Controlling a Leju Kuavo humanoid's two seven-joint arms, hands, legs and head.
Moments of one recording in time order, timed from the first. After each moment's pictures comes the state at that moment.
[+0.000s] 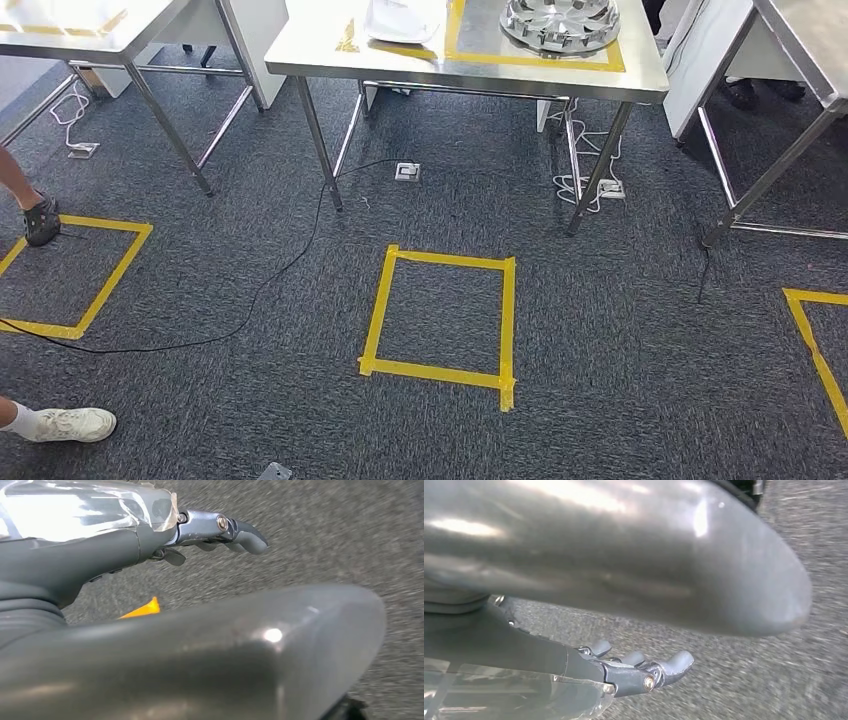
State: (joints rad) left arm -0.06 0.04 -0.54 -0.26 0.14 0.19 -0.03; right arm -0.09 -0.14 1.40 -0.23 -1.30 -0.14 -0.03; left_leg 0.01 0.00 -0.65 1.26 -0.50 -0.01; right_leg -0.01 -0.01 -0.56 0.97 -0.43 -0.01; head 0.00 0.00
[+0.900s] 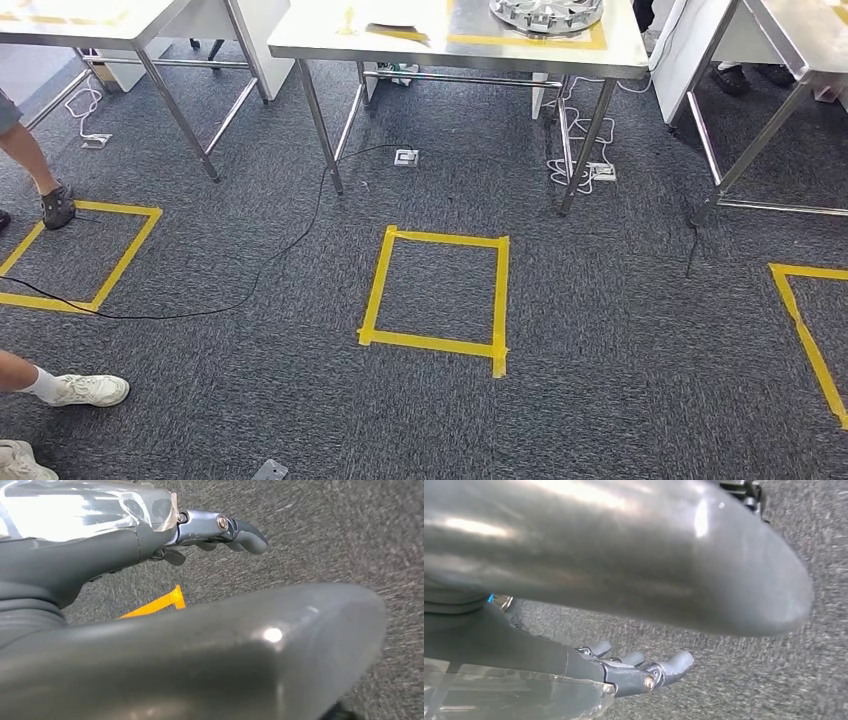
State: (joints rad) left arm -0.07 0.06 -0.57 -0.27 0.16 0.18 0.00; right arm -0.08 -0.10 1.39 -0.22 -1.31 -0.14 -0.03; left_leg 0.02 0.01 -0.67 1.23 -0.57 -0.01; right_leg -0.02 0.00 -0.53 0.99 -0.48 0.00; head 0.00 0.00
